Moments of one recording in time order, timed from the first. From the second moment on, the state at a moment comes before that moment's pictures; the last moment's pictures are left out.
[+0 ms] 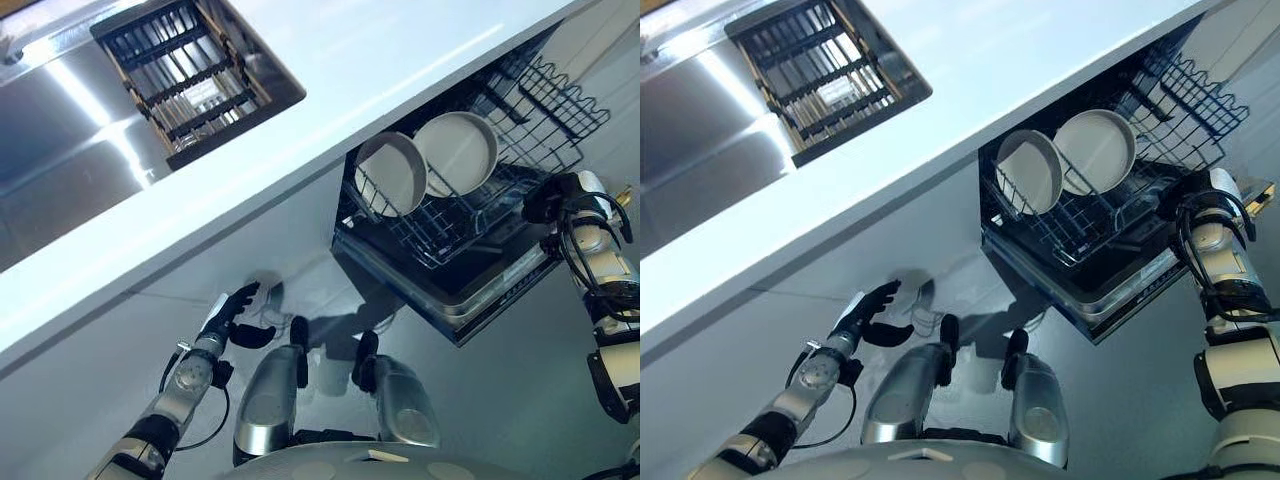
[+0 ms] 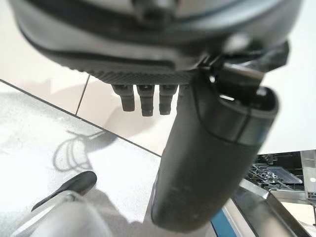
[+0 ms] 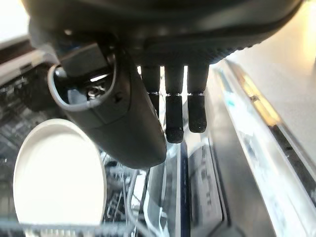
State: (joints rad) left arm -0.08 0.42 -0.36 0.75 -0.06 -0.27 0.09; right arm -0.68 -0.84 0.25 0.90 -0.03 0.16 -0.14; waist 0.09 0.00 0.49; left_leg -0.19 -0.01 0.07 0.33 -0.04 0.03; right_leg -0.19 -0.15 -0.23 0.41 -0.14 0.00
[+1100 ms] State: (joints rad) left arm -0.03 0.46 -0.40 0.64 -0.12 -0.34 0.09; right arm -0.78 -0.79 0.26 1.12 -0.05 0.17 -0.05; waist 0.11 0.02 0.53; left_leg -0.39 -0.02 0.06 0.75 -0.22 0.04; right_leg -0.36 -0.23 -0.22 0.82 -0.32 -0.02
